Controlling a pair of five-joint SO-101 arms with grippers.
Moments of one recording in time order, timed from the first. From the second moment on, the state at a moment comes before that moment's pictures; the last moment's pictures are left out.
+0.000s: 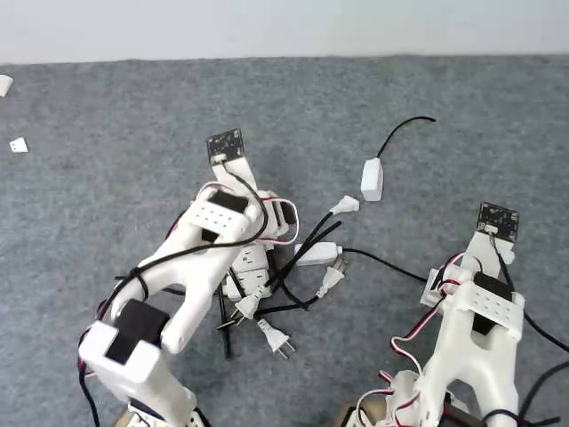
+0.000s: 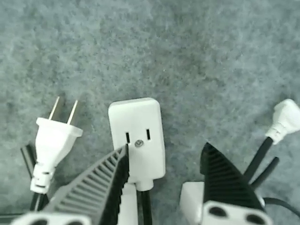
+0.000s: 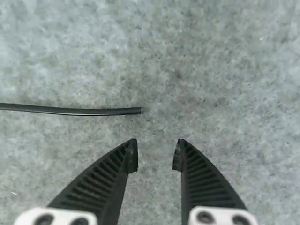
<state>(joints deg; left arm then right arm) 18.6 13.2 21.2 52.0 42.2 25.8 -28.3 62.9 46.2 6.2</state>
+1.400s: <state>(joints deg) 19.6 3.4 18.6 61.9 34.4 21.5 -28.3 62.9 41.1 6.2</state>
